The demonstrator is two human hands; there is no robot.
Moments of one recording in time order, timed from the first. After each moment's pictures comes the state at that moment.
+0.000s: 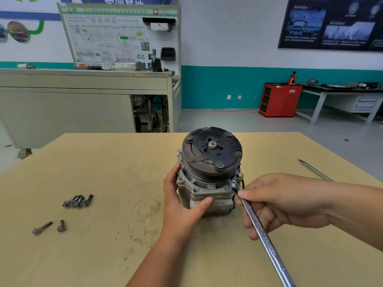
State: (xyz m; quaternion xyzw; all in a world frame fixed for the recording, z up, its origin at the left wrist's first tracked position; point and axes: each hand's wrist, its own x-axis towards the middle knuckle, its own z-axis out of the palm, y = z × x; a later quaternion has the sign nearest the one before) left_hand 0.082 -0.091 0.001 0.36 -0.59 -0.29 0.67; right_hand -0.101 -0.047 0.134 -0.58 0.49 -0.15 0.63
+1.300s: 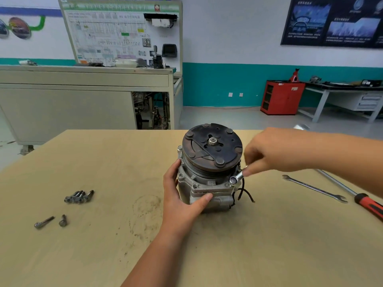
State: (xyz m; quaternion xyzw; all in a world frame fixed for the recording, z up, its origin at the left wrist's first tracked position) left_hand 0.084 -0.091 0.000 0.36 -0.59 -0.29 0.66; right_hand -0.103 -0.090 0.183 -0.84 0.54 0.12 -0.01
